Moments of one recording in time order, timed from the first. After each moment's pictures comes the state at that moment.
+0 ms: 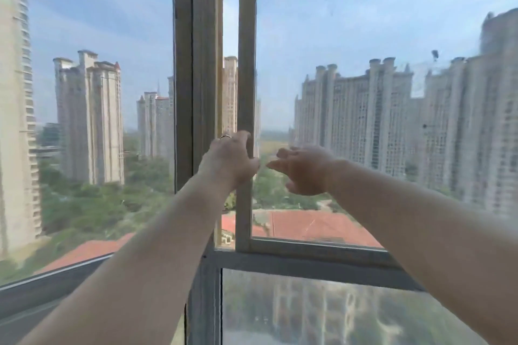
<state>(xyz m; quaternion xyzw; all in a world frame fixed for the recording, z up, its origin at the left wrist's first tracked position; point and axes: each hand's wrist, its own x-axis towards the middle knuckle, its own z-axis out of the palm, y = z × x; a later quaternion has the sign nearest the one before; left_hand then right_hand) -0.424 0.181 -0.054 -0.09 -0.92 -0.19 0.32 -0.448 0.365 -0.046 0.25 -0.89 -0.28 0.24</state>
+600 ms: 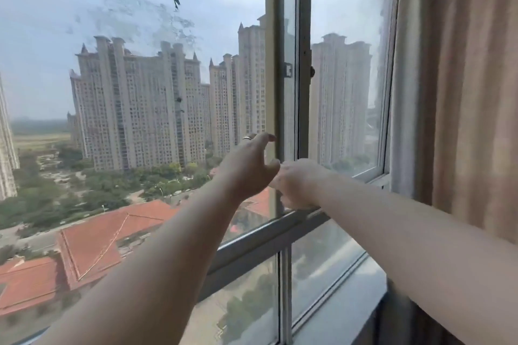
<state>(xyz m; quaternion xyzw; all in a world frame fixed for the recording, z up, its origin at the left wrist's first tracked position) -0.497 0.674 -0.098 -0.56 -0.73 -0.33 0.20 -0.407 0.802 -0.115 -0.12 -0.95 -0.30 0.05</state>
